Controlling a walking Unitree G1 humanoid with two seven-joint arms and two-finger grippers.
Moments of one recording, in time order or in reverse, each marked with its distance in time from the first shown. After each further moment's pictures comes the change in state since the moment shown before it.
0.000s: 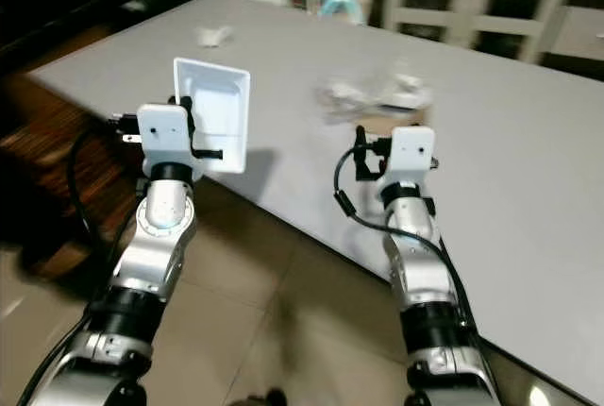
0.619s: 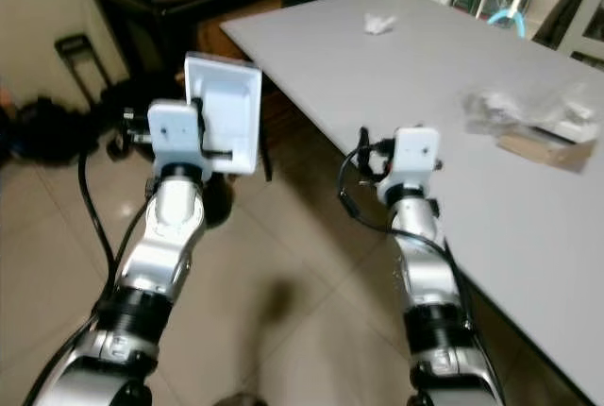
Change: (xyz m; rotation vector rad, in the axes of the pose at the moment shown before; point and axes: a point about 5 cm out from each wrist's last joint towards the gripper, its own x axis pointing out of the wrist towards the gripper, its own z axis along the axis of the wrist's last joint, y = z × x) left arm -0.001 -0.007 0.001 -0.005 -0.001 -0.020; right arm -0.002 -0.002 -0.003 0.003 0.015 -0.002
